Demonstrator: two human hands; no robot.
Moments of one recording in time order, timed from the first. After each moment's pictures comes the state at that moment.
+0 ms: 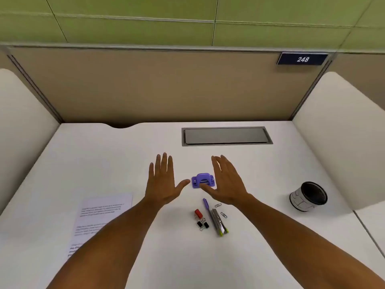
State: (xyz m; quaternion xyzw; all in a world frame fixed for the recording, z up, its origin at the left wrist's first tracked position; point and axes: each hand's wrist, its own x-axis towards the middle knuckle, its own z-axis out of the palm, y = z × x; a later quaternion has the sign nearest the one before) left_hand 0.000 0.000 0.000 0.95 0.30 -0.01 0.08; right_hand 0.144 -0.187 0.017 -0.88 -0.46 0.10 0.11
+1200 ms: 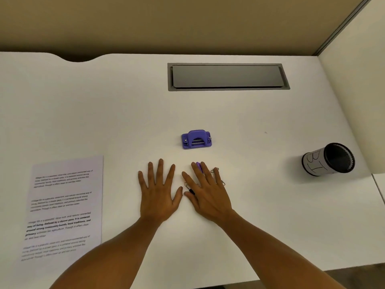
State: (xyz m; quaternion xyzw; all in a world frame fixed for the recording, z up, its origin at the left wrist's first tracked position) left_hand -0.045 -0.074 -0.167 0.95 0.29 -0.09 0.07; right_hand 0.080 -0.221 -0.157 -0.84 -0.52 0.14 0.02
